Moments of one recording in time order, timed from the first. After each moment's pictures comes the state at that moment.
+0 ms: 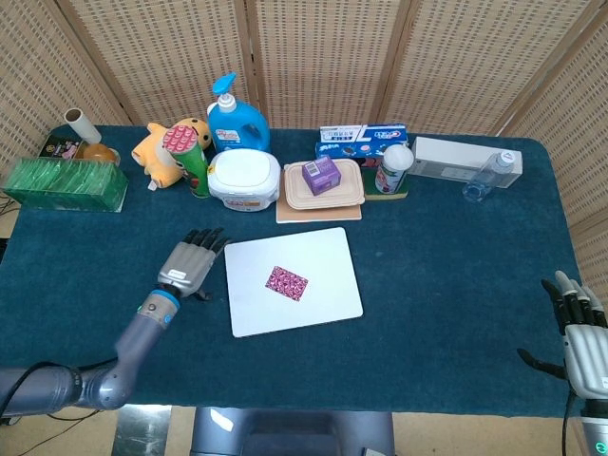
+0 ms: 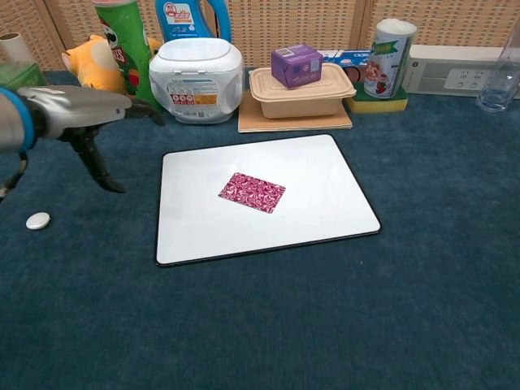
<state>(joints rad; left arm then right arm) -0.92 -1.39 0.01 -1.71 0.70 1.04 0.62 0.02 -1.06 0.06 -1.67 -1.51 1.53 0.00</state>
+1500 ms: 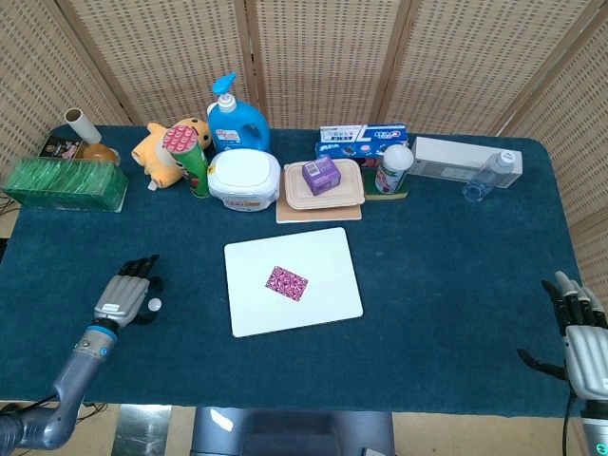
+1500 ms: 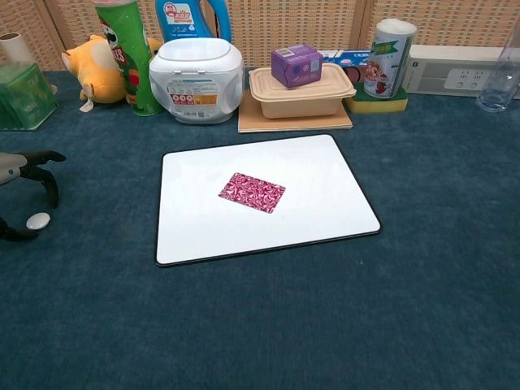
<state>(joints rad) -0.54 -1.42 0.07 -1.42 1.10 1.03 0.27 0.01 -1.06 0.06 -1.68 -1.52 1.54 0.01</state>
